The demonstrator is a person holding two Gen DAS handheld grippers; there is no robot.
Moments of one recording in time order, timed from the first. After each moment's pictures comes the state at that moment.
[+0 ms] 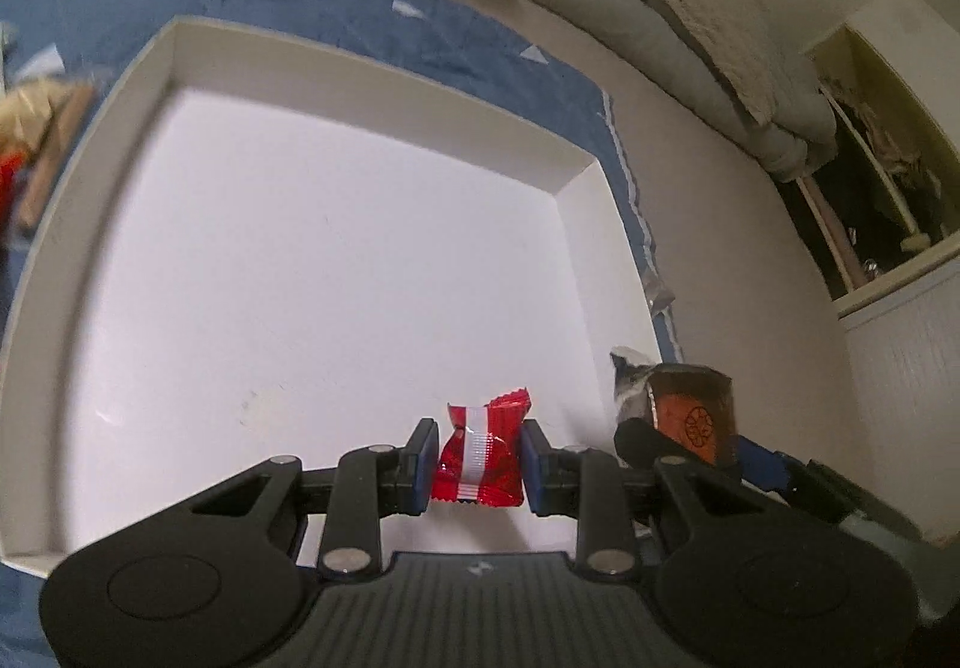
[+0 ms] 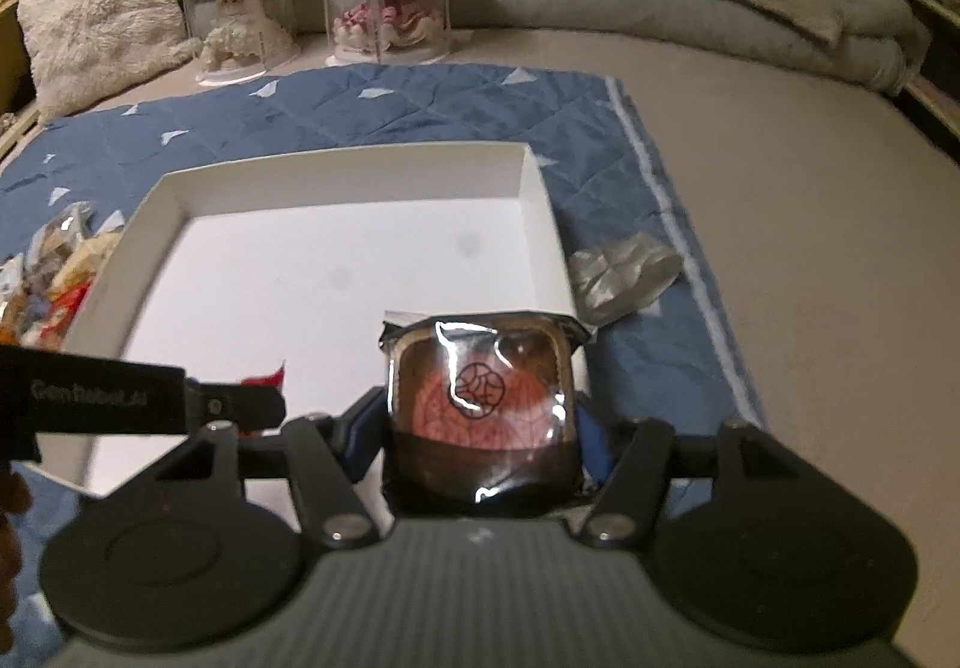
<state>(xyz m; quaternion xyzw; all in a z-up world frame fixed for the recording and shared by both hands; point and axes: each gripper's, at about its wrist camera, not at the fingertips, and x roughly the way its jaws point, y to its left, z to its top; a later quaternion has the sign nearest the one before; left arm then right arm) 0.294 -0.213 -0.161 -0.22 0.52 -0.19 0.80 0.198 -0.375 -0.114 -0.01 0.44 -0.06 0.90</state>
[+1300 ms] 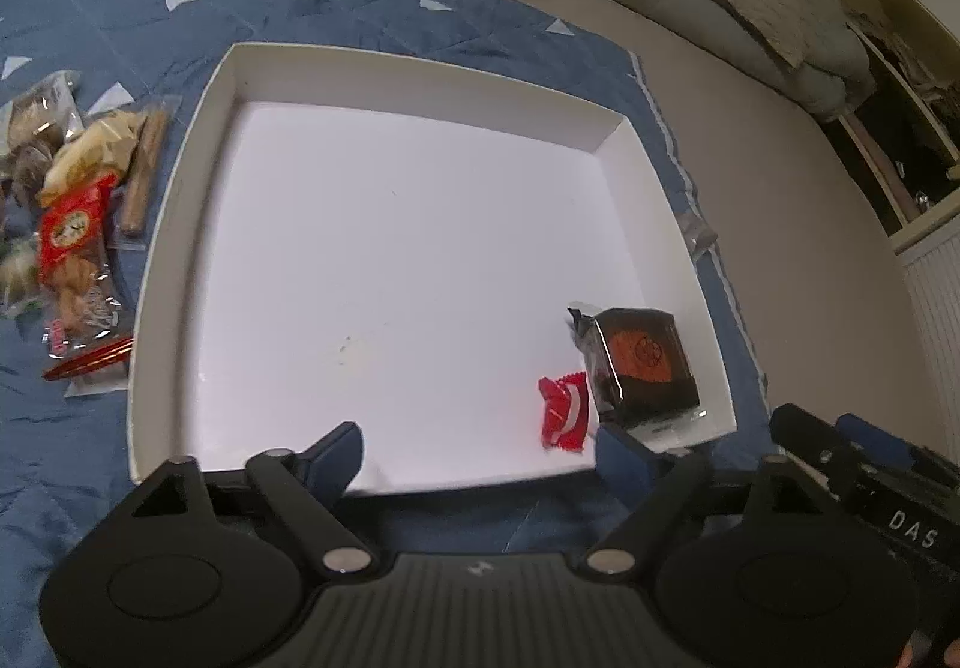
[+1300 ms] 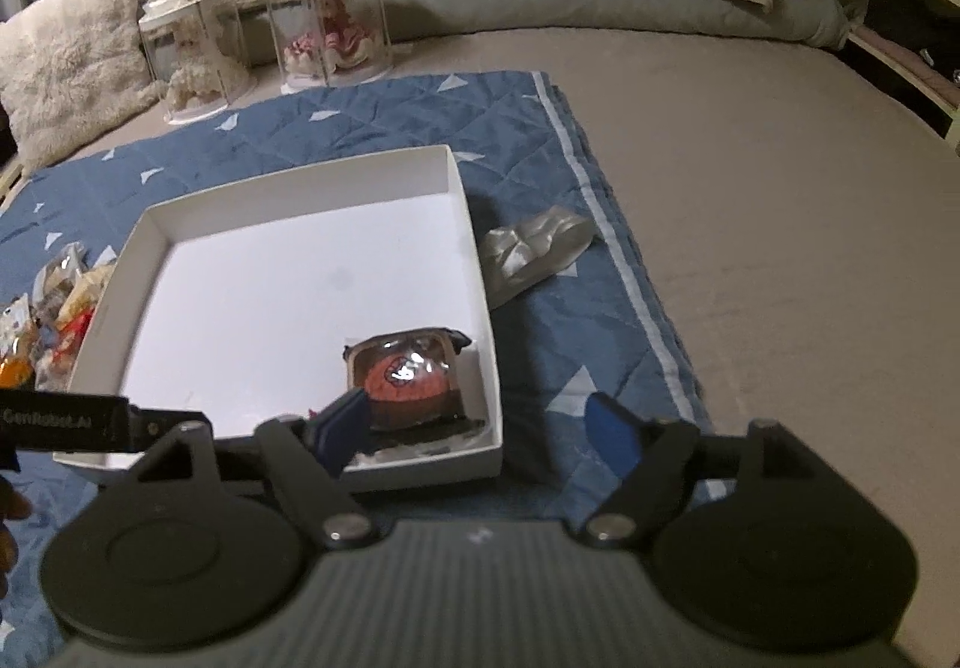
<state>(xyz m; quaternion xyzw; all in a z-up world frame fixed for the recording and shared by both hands) 0.258 -0.198 -0.129 -0.11 0.54 -0.16 0.82 0.147 -0.403 -0.084 0.05 0.44 -0.09 0.89</state>
